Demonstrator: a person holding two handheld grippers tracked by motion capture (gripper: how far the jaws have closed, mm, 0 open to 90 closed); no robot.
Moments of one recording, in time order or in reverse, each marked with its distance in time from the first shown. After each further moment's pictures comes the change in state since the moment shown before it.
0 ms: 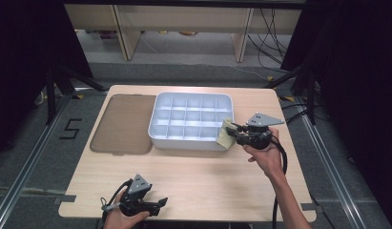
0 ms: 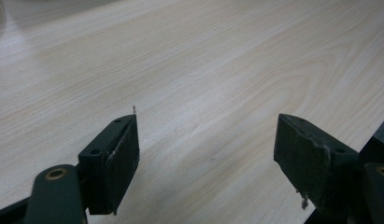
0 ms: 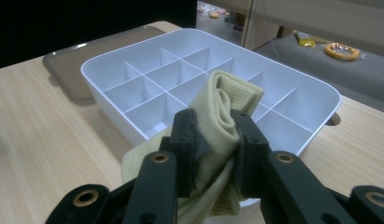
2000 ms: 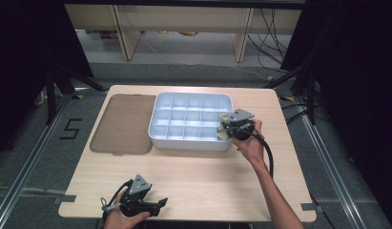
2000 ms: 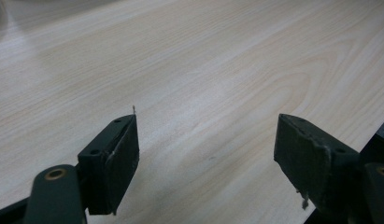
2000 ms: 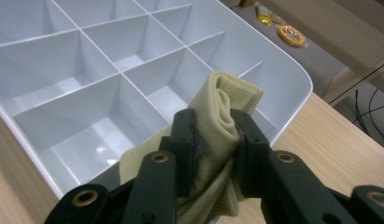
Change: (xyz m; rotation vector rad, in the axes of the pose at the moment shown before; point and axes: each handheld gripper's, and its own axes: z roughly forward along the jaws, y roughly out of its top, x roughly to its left) left arm -0.001 0.000 -0.001 0.015 0.010 0.015; right arm -0.017 -0.008 0.071 0.207 -0.195 -0.247
